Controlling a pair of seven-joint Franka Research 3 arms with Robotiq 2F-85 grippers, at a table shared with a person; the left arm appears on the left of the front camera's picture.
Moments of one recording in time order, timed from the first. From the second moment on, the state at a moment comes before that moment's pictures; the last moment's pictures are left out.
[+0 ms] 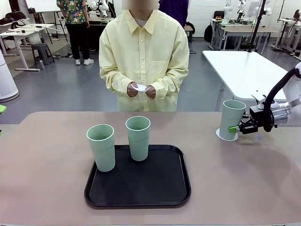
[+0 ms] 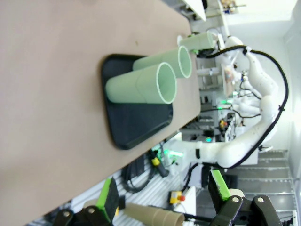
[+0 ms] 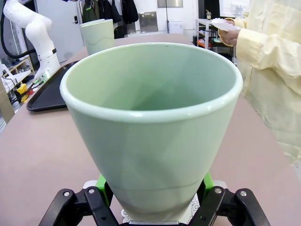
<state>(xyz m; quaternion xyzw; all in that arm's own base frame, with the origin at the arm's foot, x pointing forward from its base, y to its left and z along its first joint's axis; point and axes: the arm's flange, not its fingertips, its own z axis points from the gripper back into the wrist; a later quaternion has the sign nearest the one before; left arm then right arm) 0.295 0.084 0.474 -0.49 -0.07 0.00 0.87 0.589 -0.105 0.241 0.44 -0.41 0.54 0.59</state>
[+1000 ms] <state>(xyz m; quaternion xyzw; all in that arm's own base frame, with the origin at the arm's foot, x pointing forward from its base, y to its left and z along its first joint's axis) 0.295 0.084 0.474 -0.49 -0.07 0.00 0.87 0.589 -0.105 0.241 0.44 -0.41 0.54 0.59</state>
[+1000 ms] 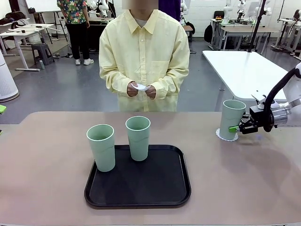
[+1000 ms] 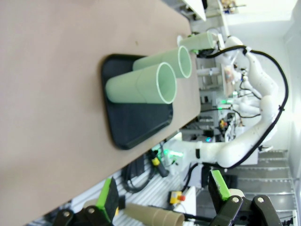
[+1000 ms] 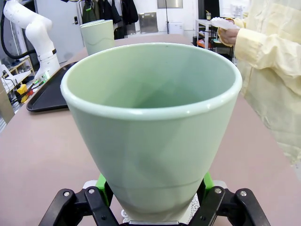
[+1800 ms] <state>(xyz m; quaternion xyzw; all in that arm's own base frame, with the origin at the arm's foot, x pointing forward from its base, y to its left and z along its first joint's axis) 0.295 0.084 0.474 -0.49 -0.07 0.00 0.87 0.584 -0.102 0.241 0.45 -0.40 0.55 0.58</state>
